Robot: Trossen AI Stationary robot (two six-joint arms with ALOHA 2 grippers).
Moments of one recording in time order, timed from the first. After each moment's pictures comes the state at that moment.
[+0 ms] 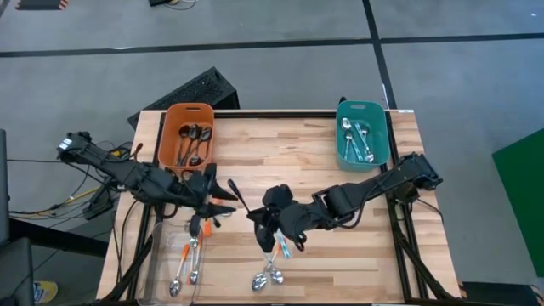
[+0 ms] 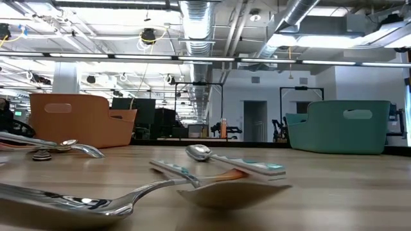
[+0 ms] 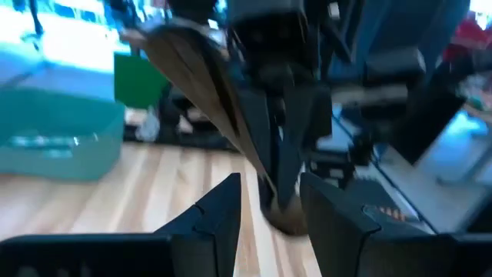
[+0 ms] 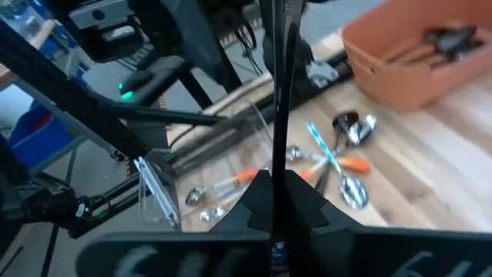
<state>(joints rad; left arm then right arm) -0.42 1.00 0.94 -0.09 -0.28 -0.28 0.40 1.85 1.85 -0.47 0.47 0.74</state>
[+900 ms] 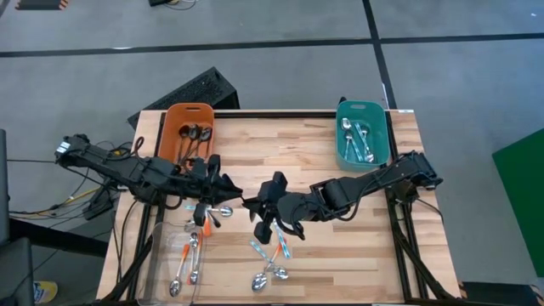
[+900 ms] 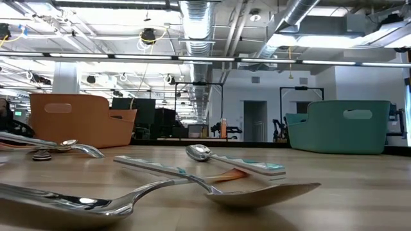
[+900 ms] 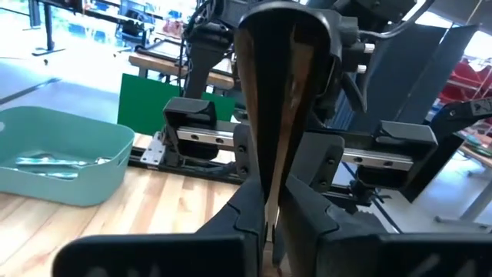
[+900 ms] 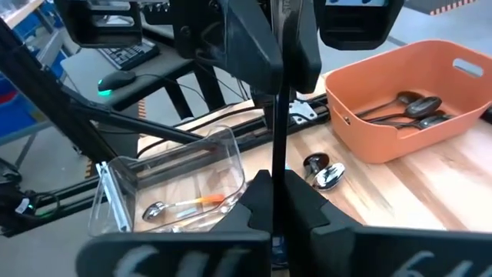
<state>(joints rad) -0.32 1.01 0.94 0.02 -0.22 -0.30 0.36 1.85 1.85 -0.40 0.49 0.48</state>
